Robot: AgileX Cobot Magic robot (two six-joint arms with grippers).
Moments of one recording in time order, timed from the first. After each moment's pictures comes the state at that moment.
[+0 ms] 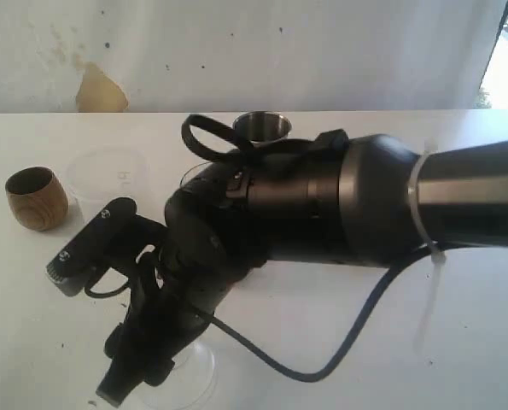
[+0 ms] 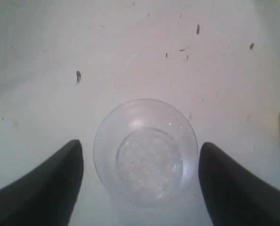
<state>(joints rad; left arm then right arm) 0.09 0.01 -0.01 0.04 0.21 0.03 0.91 1.80 -1.24 0.07 0.64 -0.16</state>
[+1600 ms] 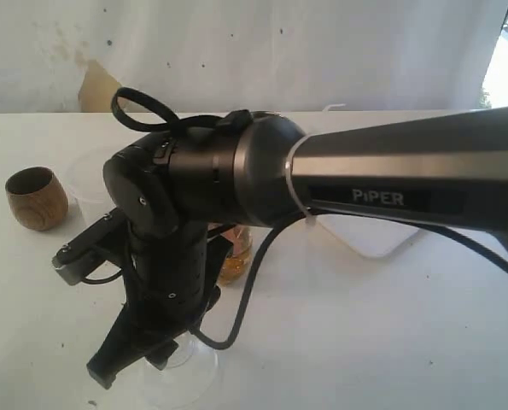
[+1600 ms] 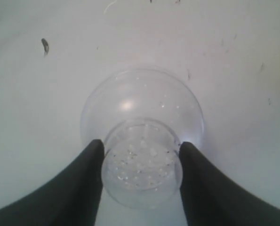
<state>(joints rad) 0.09 0.01 -0.01 0.04 0.21 0.03 0.89 1.99 -1.51 0.05 1.01 -0.02</state>
